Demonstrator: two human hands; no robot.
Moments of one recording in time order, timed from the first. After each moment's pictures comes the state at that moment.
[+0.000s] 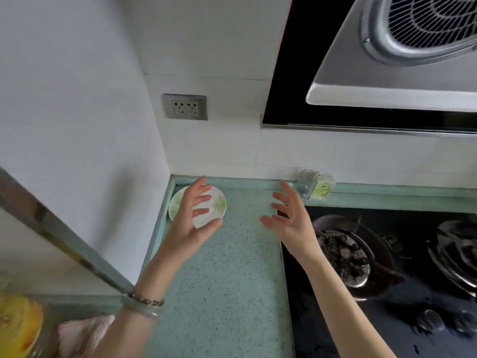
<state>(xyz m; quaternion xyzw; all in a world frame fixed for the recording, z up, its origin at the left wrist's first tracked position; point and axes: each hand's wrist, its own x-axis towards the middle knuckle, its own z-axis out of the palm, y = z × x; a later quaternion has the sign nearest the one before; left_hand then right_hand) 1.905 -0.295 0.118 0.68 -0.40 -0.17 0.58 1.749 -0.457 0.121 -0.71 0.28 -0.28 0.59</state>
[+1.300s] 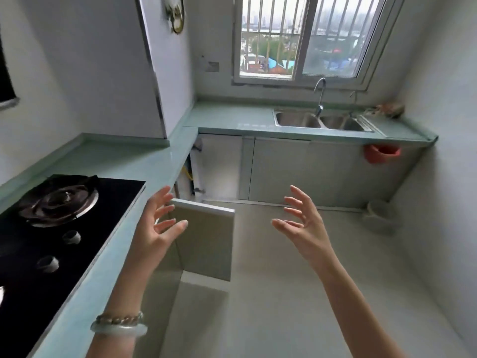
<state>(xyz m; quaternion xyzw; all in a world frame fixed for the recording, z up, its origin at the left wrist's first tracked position) 1.280 -0.307 0.143 0.28 -0.72 -0.49 0.40 1.061 -0.125 0.153 -0.35 0.67 -0.63 0.17</state>
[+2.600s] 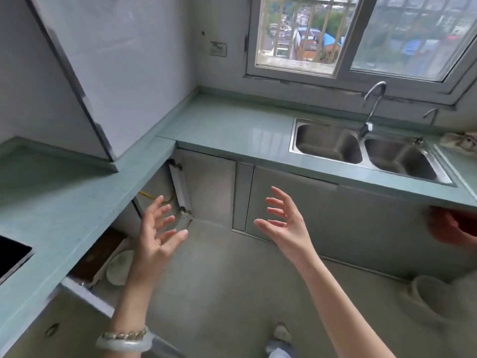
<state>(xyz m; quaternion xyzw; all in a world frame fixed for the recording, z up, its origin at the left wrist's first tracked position) 0.804 -0.534 0.091 0.41 -0.61 -0.51 0.44 0.570 -0.438 0.113 -0.40 0.67 -0.56 0.29</state>
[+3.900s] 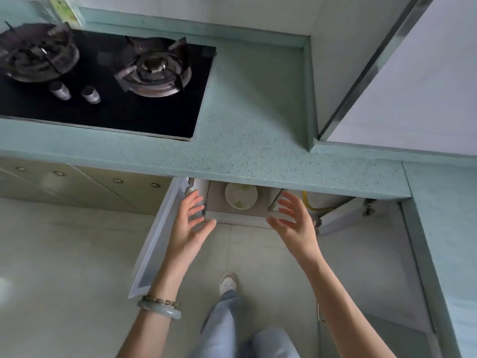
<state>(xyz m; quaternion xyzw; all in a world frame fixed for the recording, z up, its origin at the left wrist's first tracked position) 0.817 -0.684 -0.039 0.73 -0.16 -0.26 0.61 0.677 -0.862 -0.028 -0.69 0.40 -0.17 0.58</state>
